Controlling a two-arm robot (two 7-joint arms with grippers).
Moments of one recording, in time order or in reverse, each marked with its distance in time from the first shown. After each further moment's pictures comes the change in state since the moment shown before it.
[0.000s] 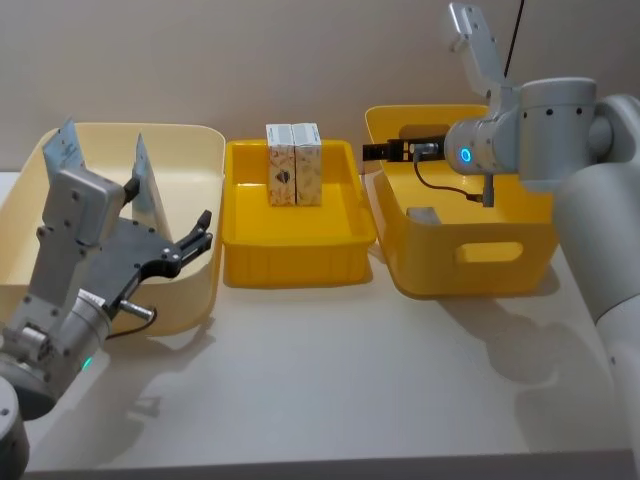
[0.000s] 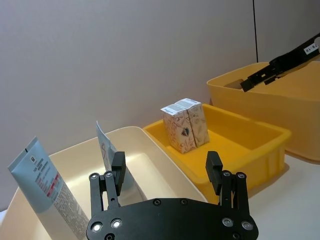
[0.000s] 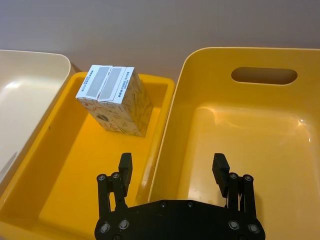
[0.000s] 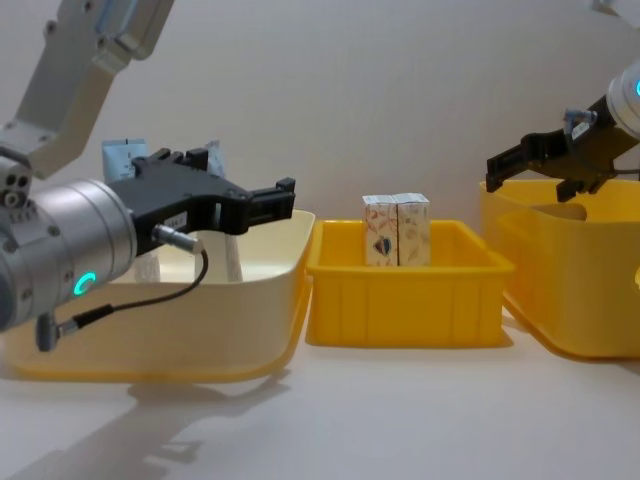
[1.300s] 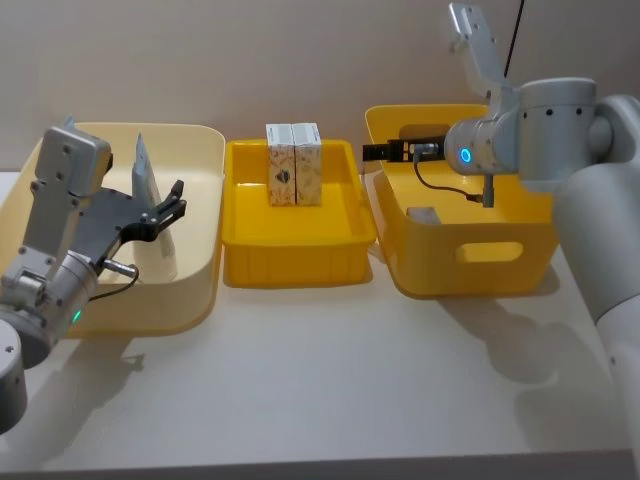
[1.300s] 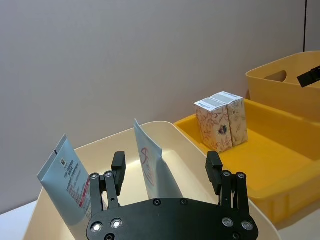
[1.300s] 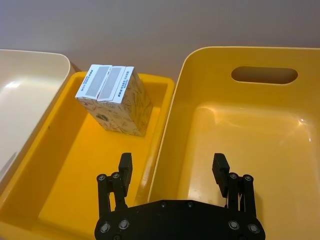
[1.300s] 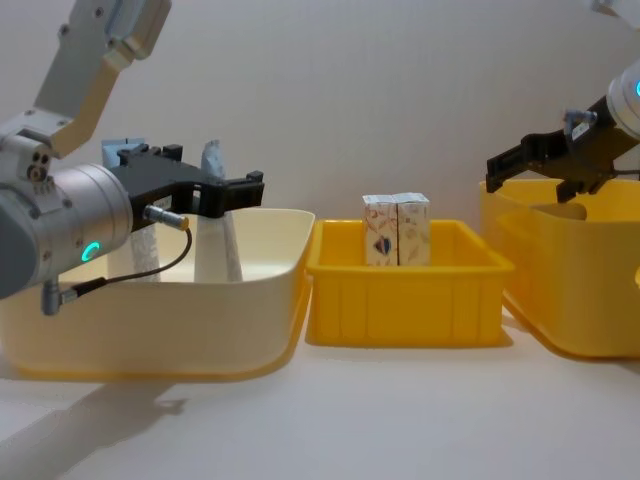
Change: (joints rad) left arm -0.123 -0.068 -0.041 0.170 0.036 0.031 -0.008; right arm 0.000 0.000 0.000 0.001 0.000 0.000 0.000
